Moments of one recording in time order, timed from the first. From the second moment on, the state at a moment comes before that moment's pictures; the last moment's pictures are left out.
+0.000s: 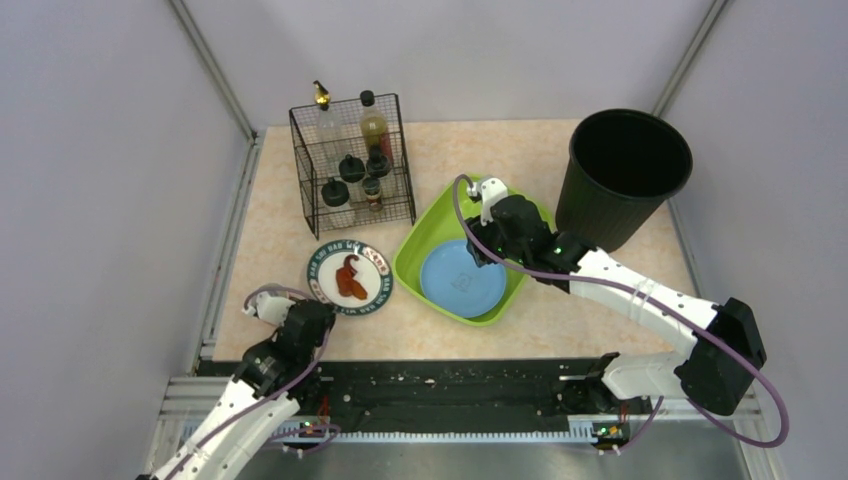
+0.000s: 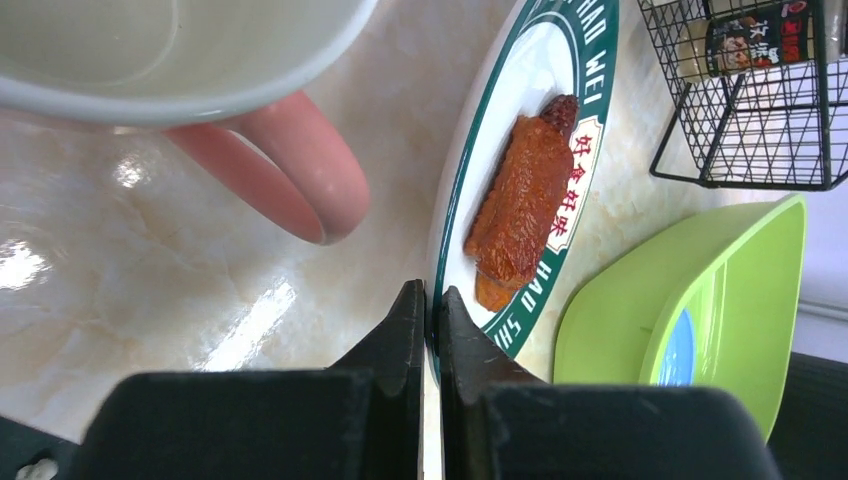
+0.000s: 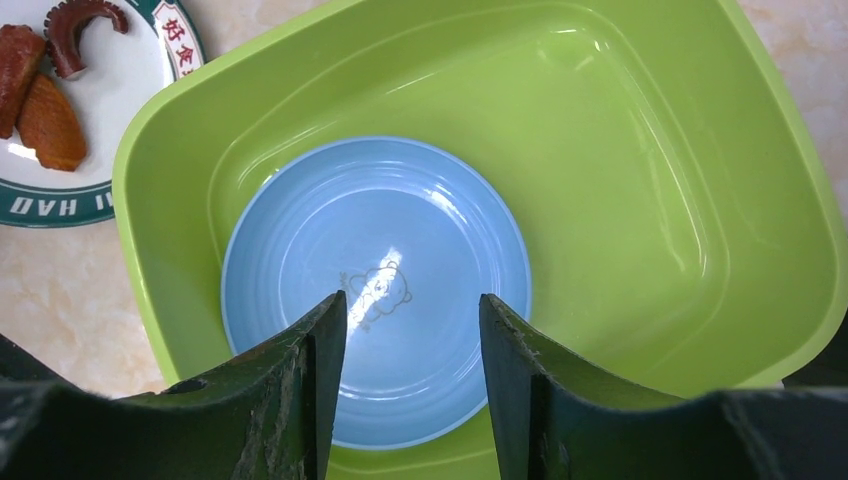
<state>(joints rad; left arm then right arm) -0.56 0.23 0.24 -0.75 -0.57 -1.43 0.78 1.26 0.97 -0.33 0.15 0.13</state>
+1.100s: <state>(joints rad) -0.57 0.05 0.49 -1.02 -0.51 -1.36 0.79 1.23 0.98 -0.33 -0.05 0.17</state>
